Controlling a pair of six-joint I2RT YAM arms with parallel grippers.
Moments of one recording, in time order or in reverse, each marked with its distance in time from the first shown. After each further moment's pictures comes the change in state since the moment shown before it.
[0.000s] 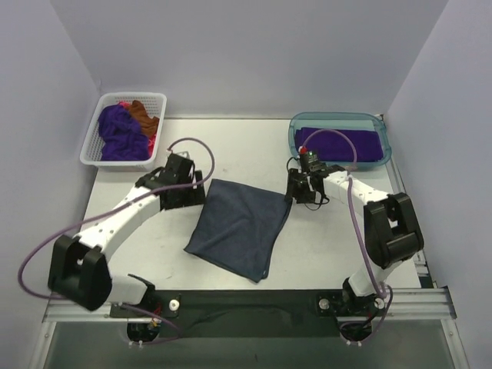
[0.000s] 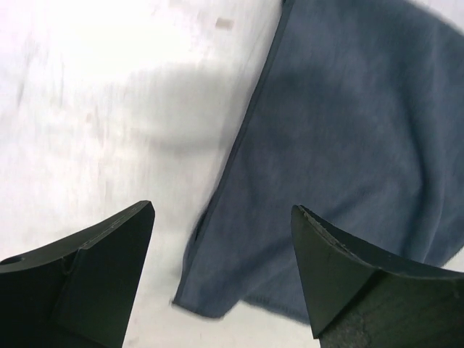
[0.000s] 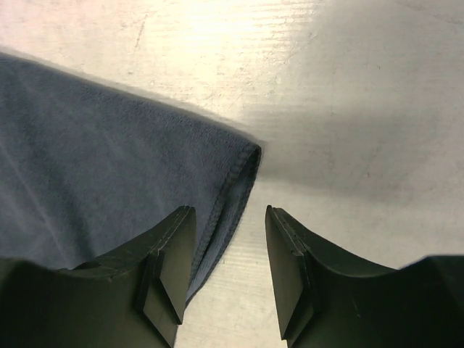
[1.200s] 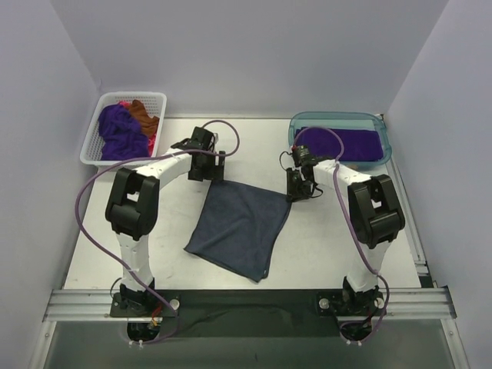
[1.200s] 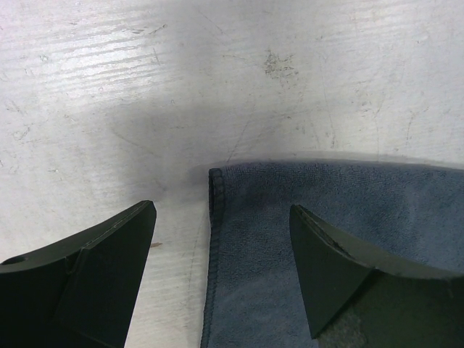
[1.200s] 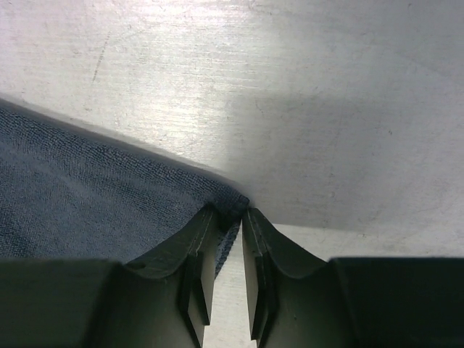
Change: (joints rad) left arm 0.076 0.708 0.496 0.188 0.179 0.285; right arm -0.001 0.233 0.180 -0.096 0.008 -0.108
